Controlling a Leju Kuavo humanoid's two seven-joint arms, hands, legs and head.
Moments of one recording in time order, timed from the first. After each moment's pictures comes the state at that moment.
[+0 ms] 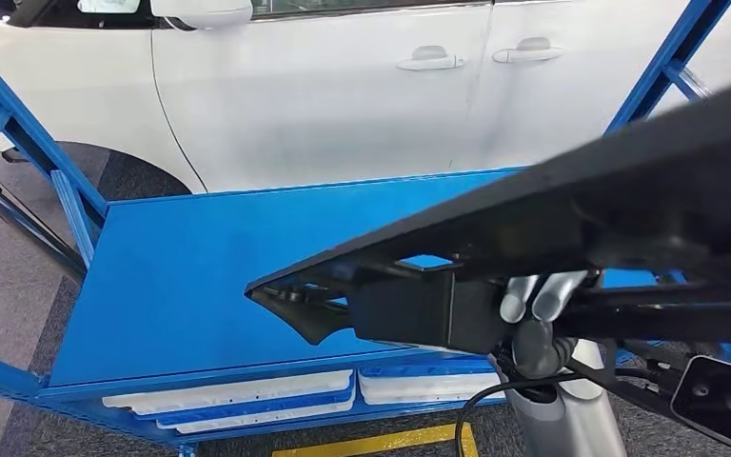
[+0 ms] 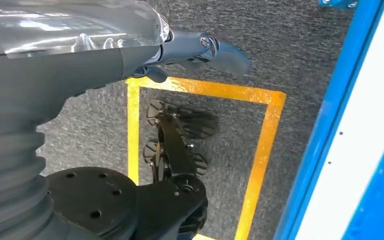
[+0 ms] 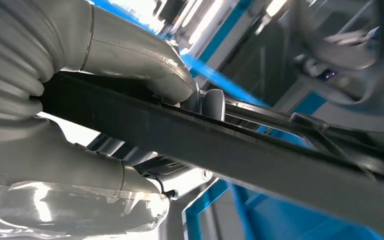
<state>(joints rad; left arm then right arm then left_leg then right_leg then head) -0.08 -0.07 1.20 -0.21 -0.88 -0.17 -0.31 -0.33 0.01 0.33 -2.00 -0.15 0.52 -0.70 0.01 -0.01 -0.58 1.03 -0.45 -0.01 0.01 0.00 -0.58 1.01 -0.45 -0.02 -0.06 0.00</state>
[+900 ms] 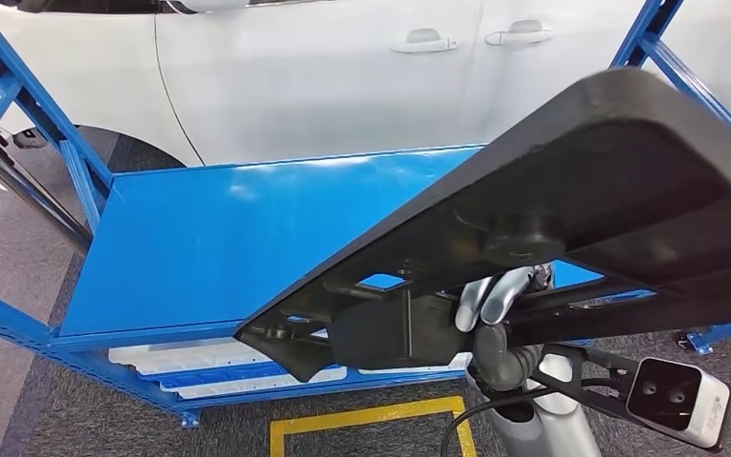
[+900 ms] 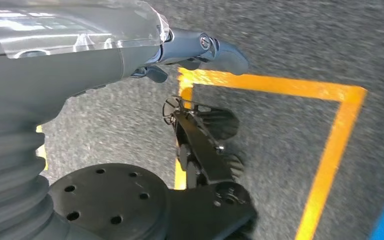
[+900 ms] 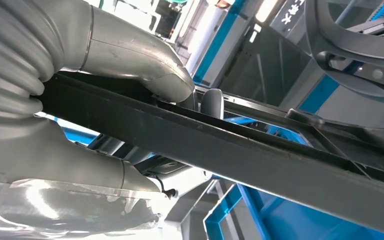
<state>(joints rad) -0.08 -0.10 1.21 -0.21 -0.92 -0.13 -0.20 -0.25 0.04 0.37 -1.95 -0.14 0.53 -0.69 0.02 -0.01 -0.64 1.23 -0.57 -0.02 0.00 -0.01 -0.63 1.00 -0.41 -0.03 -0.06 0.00</state>
